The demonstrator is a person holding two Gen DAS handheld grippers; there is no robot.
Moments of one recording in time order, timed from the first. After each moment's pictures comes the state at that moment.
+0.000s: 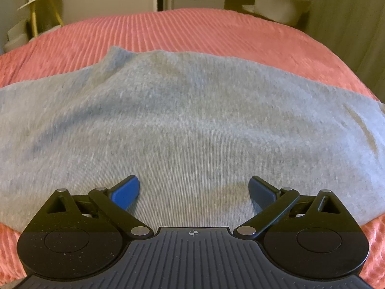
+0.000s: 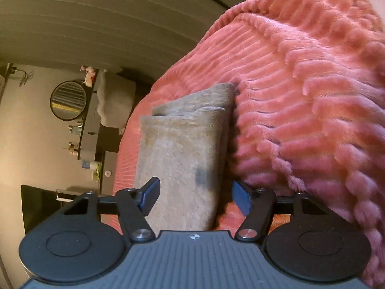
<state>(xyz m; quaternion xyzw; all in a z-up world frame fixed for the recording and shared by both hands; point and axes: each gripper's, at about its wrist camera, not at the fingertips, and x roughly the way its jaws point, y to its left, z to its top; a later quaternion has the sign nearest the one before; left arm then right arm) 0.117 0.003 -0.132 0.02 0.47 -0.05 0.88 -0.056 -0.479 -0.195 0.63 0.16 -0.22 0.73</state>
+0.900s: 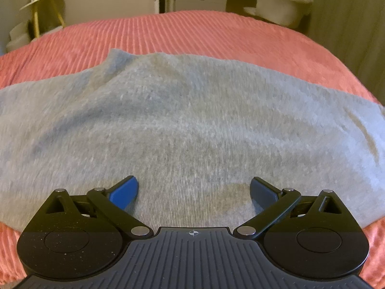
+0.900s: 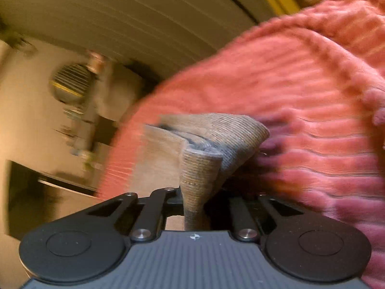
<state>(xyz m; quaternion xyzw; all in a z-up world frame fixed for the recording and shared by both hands) 0.117 0.006 -0.127 0.01 0.47 -0.05 0.88 -0.021 -0.504 -0.181 0.56 0.19 -0.23 0.77</state>
